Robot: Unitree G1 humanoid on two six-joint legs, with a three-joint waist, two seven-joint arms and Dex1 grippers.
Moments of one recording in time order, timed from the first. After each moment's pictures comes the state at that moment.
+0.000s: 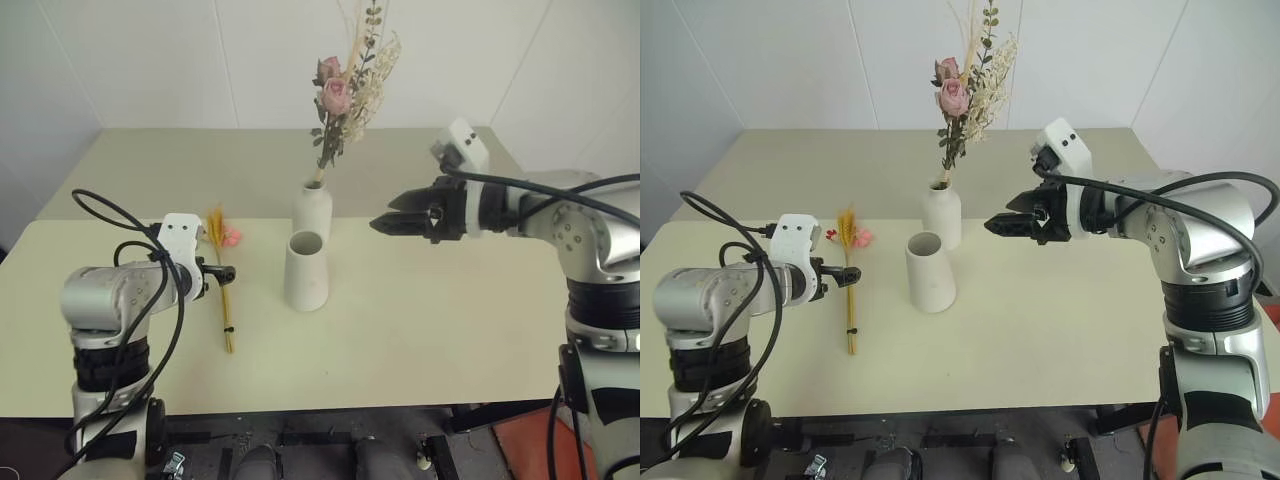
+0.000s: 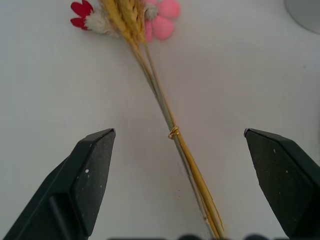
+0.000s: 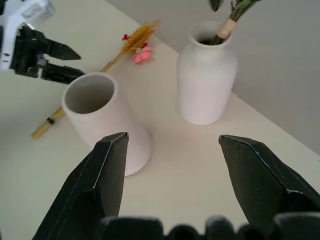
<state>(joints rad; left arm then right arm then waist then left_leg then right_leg) -0.67 0.46 0.25 -0.22 -0.37 1.60 -0.04 -1.00 -0.73 0.06 -0.17 0.53 1.26 0.89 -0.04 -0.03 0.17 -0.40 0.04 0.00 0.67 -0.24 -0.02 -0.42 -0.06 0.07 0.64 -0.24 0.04</state>
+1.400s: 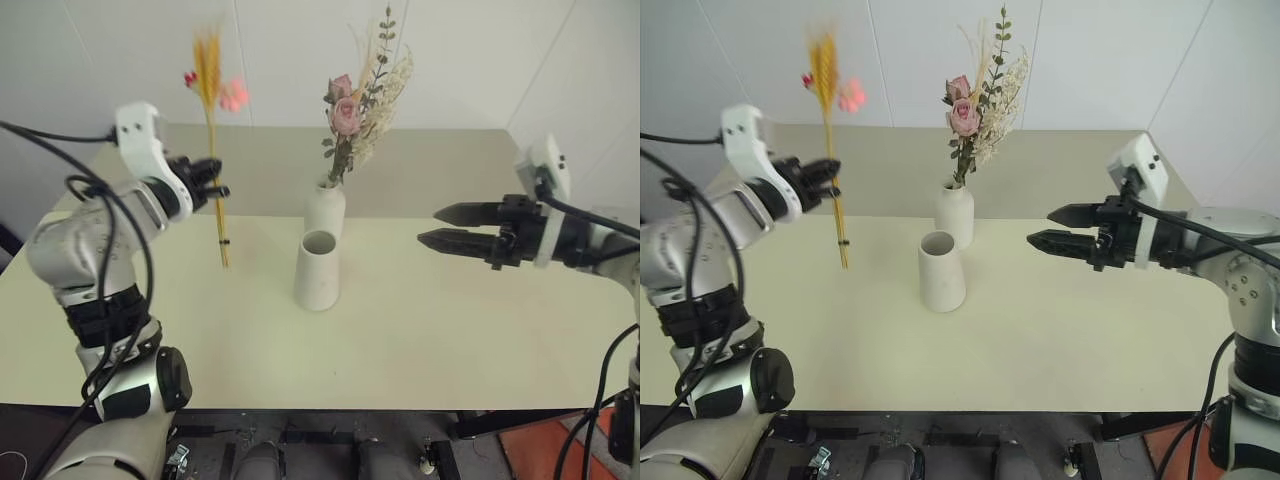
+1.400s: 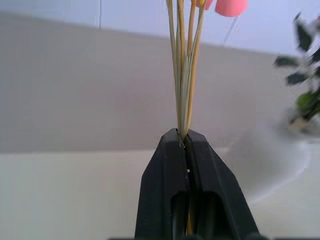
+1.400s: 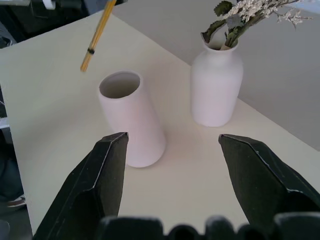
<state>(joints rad) -0.95 0.41 0.53 -0.14 -0.53 1.22 -0.30 -0.63 -0.91 -0.28 -0.32 0.70 1.06 0.98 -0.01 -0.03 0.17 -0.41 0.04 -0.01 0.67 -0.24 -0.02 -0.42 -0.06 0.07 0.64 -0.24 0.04</state>
